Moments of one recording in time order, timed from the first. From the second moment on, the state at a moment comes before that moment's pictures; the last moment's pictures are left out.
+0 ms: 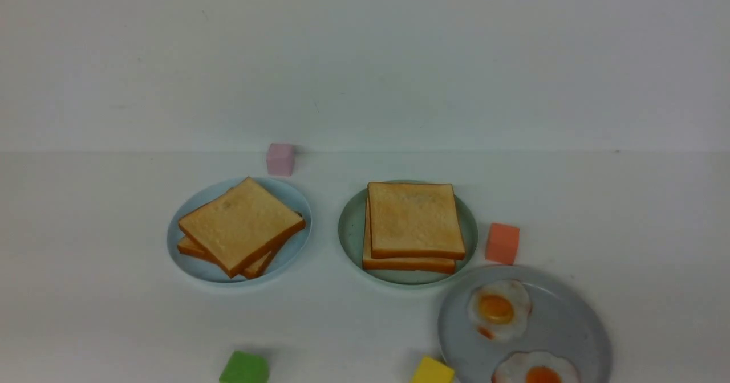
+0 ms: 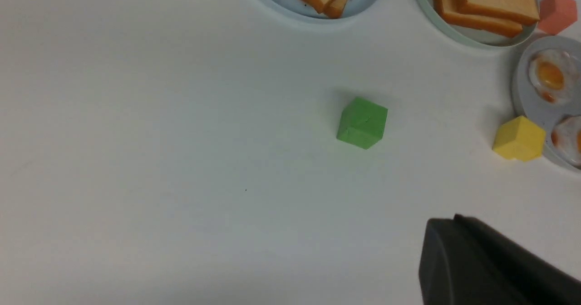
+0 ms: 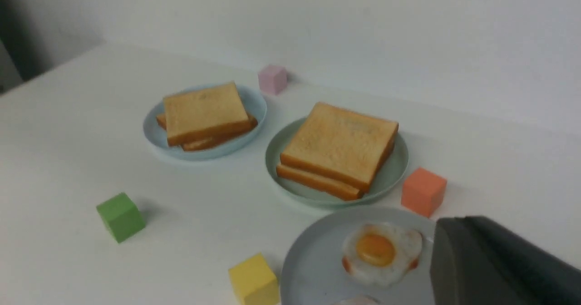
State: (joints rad) right arm 0.56 0.15 -0.35 -0.08 0.44 0.13; left arm -0.19 0.43 -0.80 -0.11 1.17 -0.28
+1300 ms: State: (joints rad) right arm 0.56 0.03 -0.33 -0.07 0.43 0.13; left arm -0.07 -0.01 -0.05 0.23 0.49 -0.55
